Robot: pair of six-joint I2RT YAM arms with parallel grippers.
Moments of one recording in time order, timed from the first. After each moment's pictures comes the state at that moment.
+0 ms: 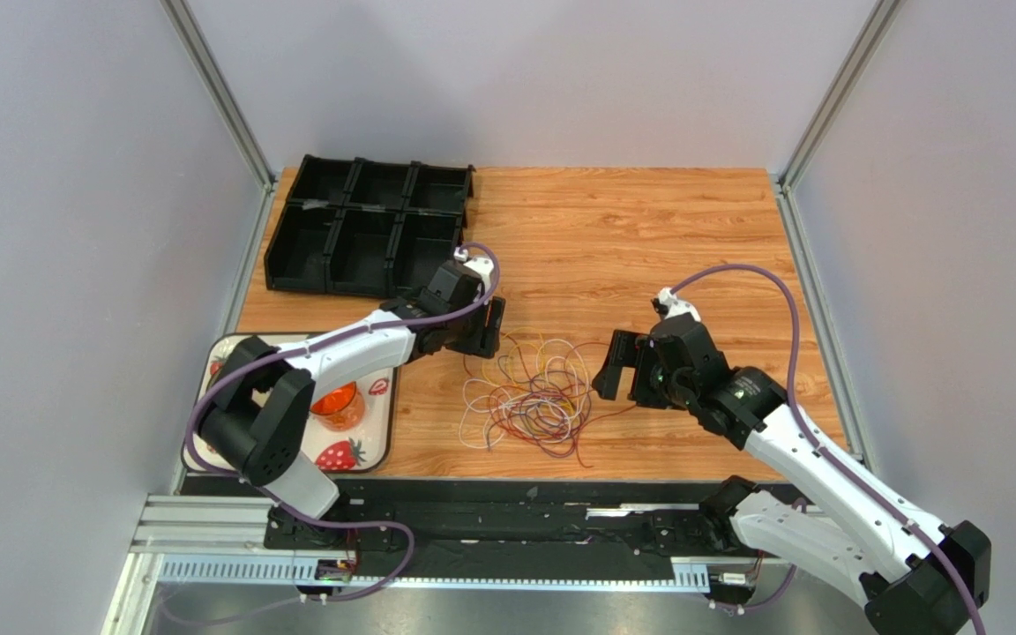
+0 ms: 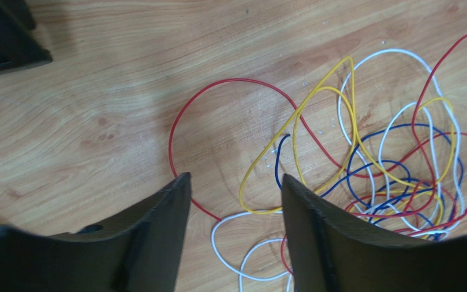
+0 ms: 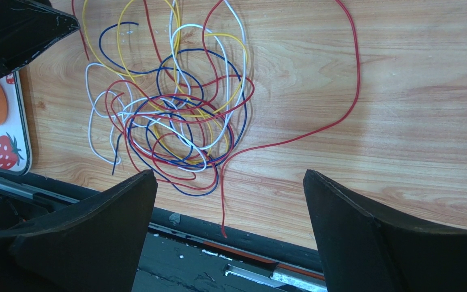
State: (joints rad) left arm -0.64 1.57 0.96 -0.24 -0.02 -0.31; right arm 0.63 0.87 0.72 -0.66 0.08 0.69
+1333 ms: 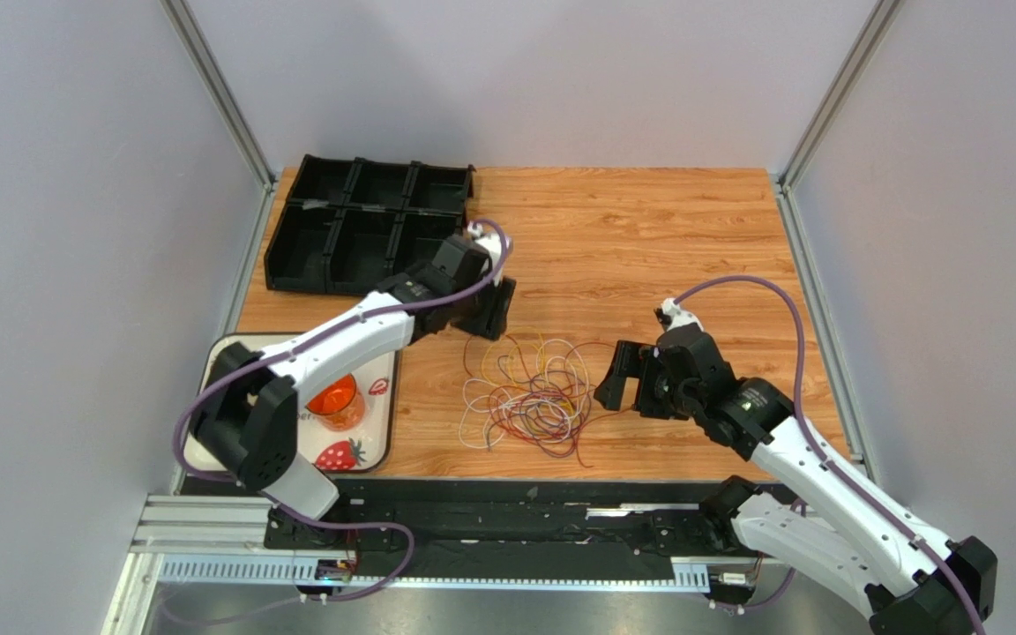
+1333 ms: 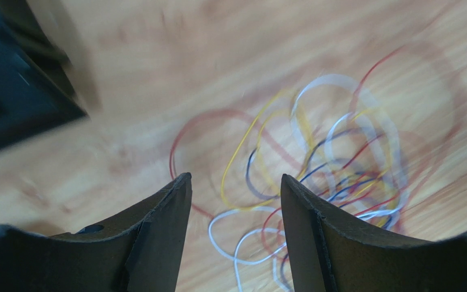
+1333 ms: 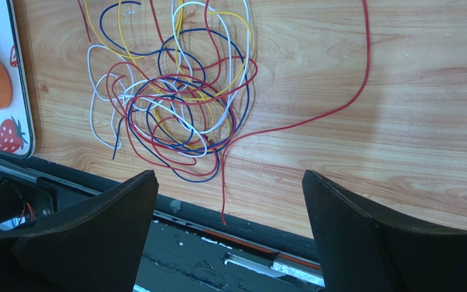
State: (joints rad) left arm -0.66 1.51 1.21 -0.41 -0.01 -0.22; right arm 0.63 0.81 0.67 -0.66 0.03 0.69
